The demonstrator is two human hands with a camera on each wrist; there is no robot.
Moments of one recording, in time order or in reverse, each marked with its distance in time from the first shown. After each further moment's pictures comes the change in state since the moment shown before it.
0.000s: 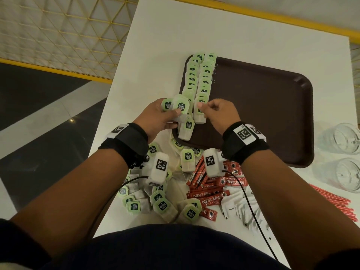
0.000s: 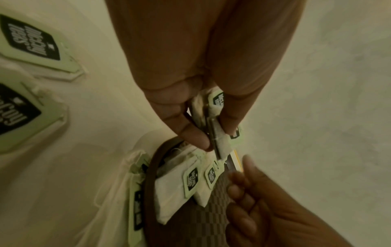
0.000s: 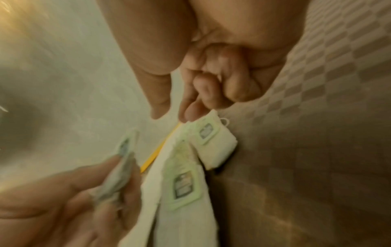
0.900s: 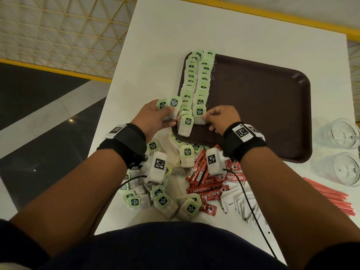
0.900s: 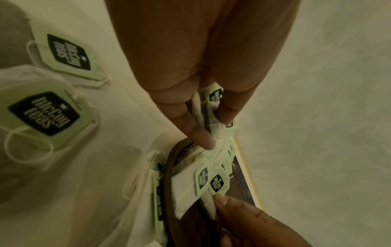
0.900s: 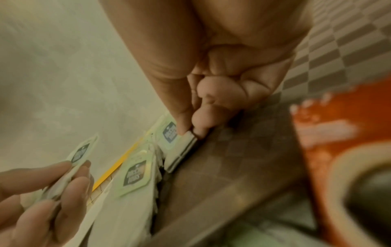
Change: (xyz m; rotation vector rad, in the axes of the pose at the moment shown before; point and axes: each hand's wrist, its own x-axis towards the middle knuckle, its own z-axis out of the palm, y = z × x) left_hand -0.012 -0.004 0.000 -0.060 0.098 -0.029; right_hand -0.003 0.021 -0.001 -0.016 -0.091 0.169
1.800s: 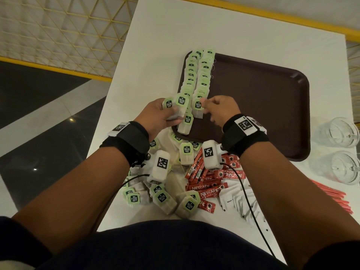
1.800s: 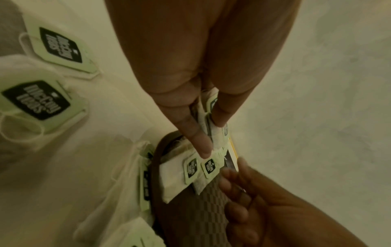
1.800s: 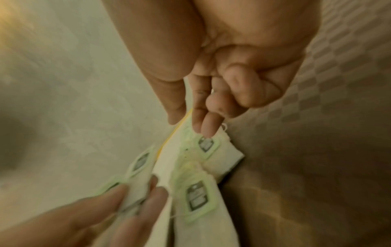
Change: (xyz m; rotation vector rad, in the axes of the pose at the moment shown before) left_hand -0.006 0.000 0.008 0.003 -0.096 0.022; right_hand -0.003 -0.022 -0.004 0.048 0.046 -0.056
